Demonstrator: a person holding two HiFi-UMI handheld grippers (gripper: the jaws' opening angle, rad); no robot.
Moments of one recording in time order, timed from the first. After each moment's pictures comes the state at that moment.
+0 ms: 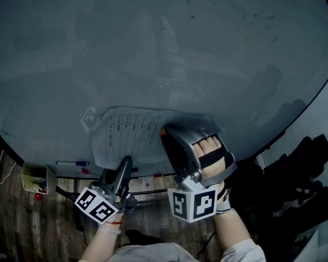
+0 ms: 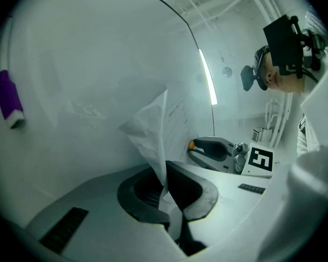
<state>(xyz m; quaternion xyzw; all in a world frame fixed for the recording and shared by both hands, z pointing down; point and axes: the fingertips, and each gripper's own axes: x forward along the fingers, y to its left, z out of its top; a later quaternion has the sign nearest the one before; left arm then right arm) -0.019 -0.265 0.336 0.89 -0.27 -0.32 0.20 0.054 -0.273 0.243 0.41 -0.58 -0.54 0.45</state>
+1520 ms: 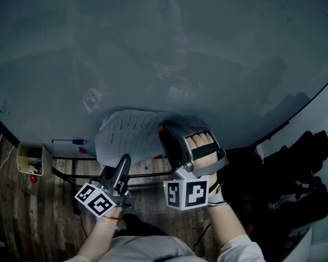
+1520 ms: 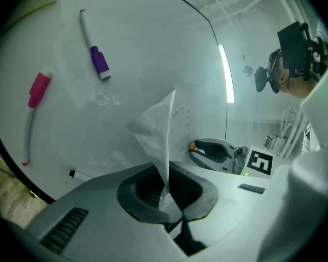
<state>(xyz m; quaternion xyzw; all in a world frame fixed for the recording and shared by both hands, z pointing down) -0.019 -0.239 0.417 0.86 -0.30 -0.28 0.30 0.062 -0.266 0.323 0.39 -0.62 -0.48 0.48</state>
